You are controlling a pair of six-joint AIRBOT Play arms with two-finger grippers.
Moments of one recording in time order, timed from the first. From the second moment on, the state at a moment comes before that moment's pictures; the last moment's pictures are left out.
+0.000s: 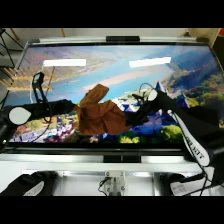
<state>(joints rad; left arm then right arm) -0.29 -0.92 0.84 1.17 -0.77 -1.68 0.27 -1.64 1.15 -1.01 1.26 1.43</state>
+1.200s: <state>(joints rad) -0.06 -0.75 1.89 1.21 -0.94 -1.58 -0.04 -0.82 1.71 -1.15 1.21 1.47</state>
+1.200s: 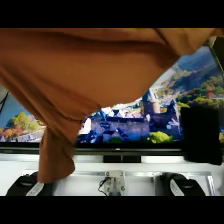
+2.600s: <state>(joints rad) -0.07 -1.42 1.99 1.22 -0.67 -1.53 -0.04 -1.14 1.56 -1.23 1.40 1.71</state>
